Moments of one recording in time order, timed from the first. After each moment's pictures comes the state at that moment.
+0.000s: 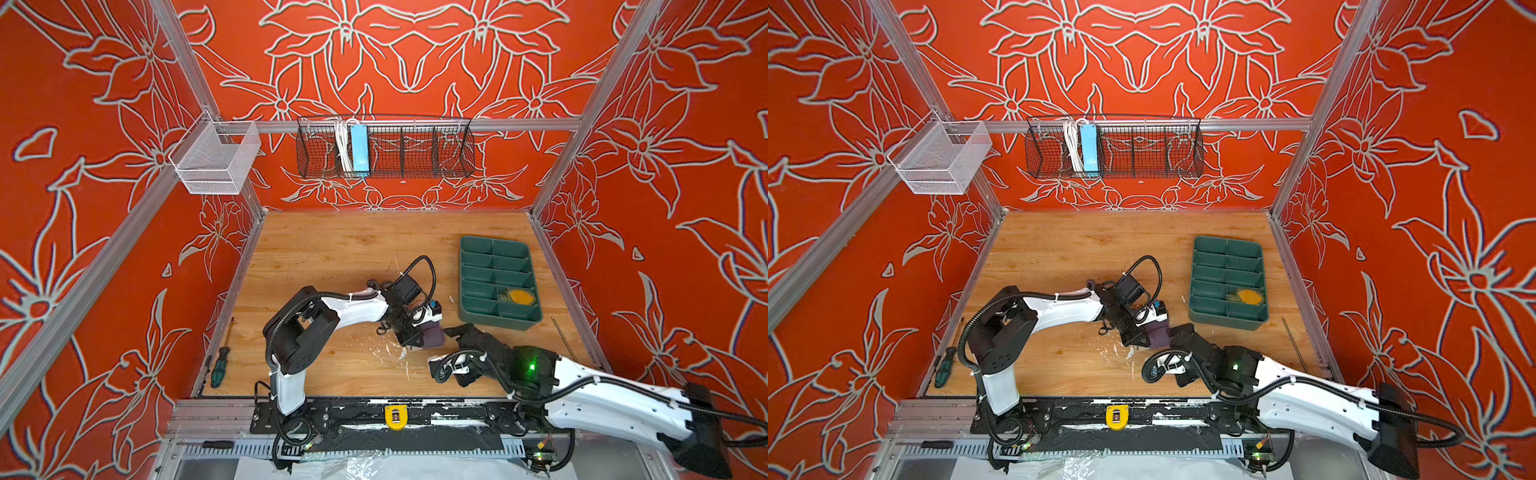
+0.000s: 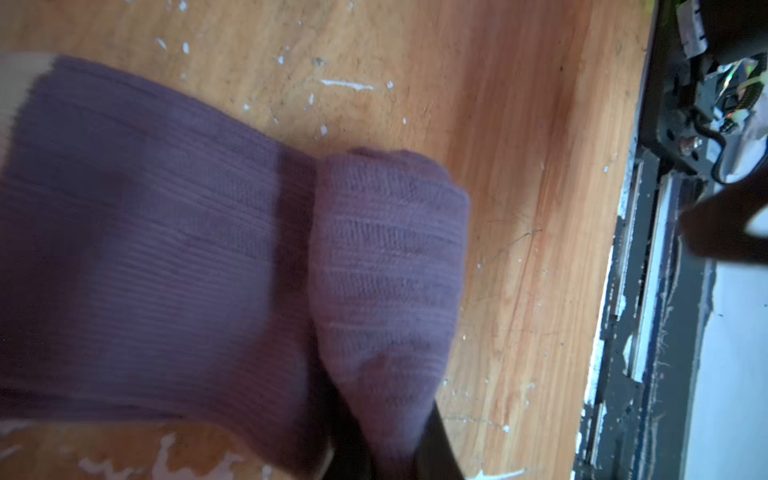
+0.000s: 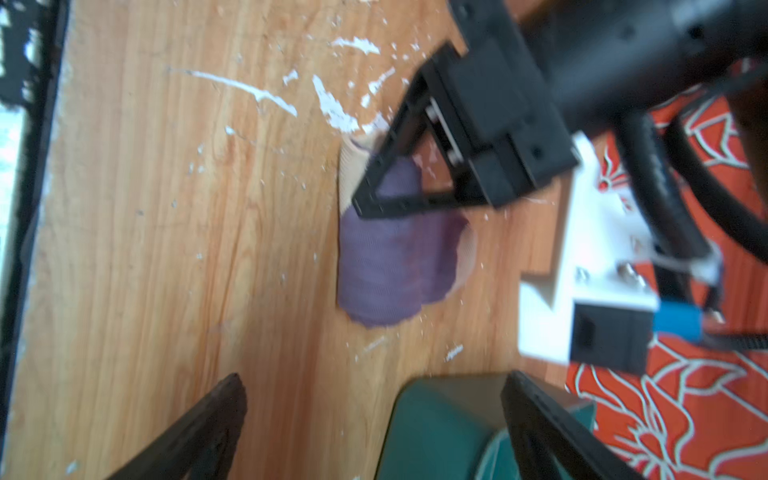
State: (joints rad) left arm -0.78 1.87 1.13 -0.51 0.52 0.25; right arm 1.11 0.85 0.50 -0.52 0.29 -0.86
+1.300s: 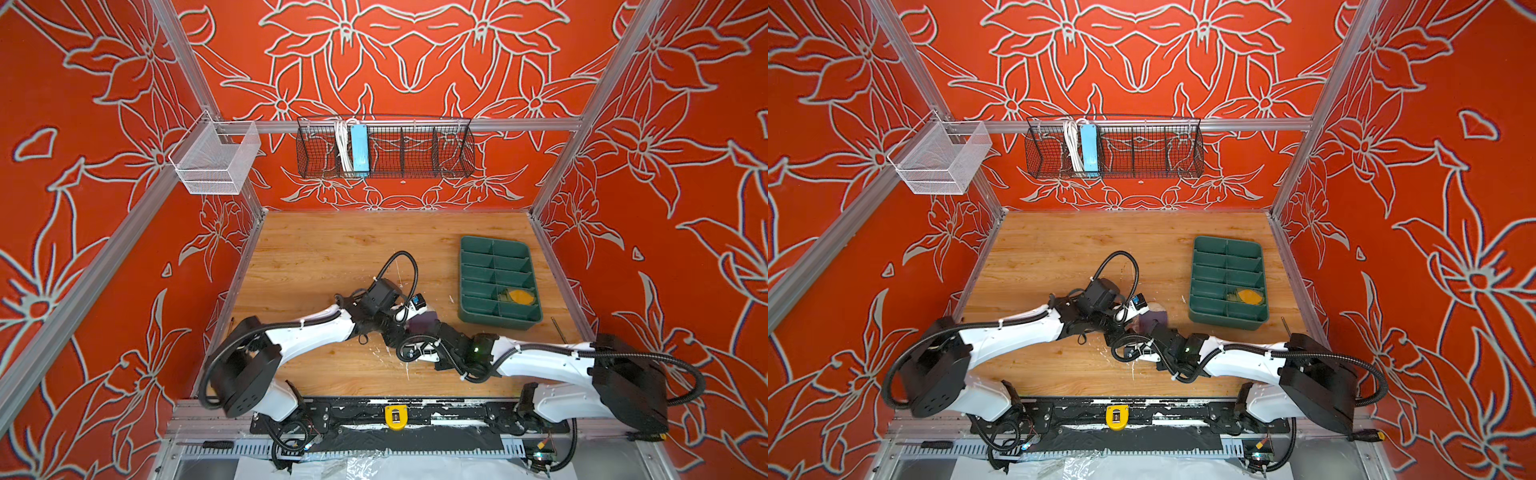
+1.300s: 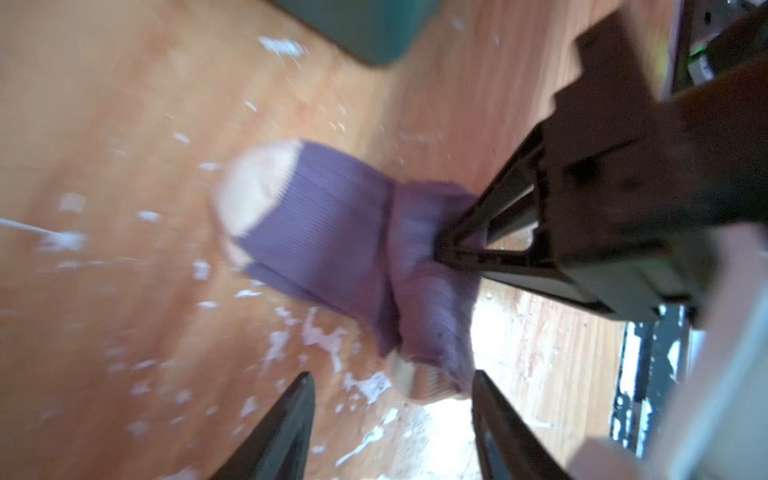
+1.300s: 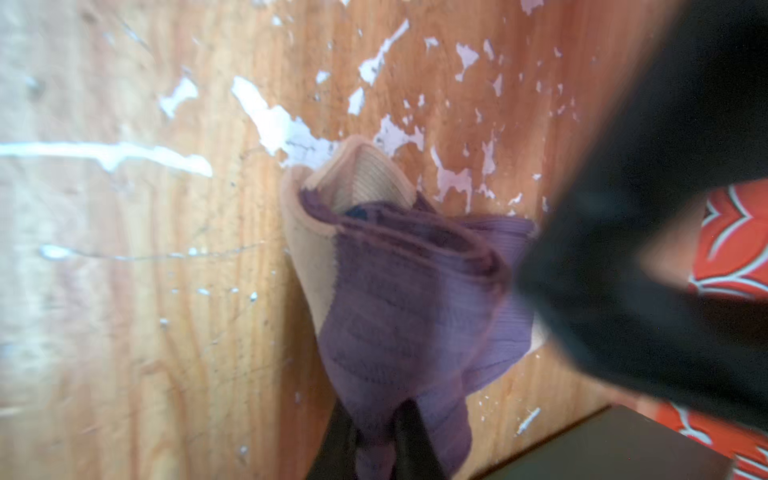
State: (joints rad) left arm -0.77 1.39 0.80 -0.24 0.26 0.23; right arm 1.04 1.32 0.57 -0.29 0.23 -0.69
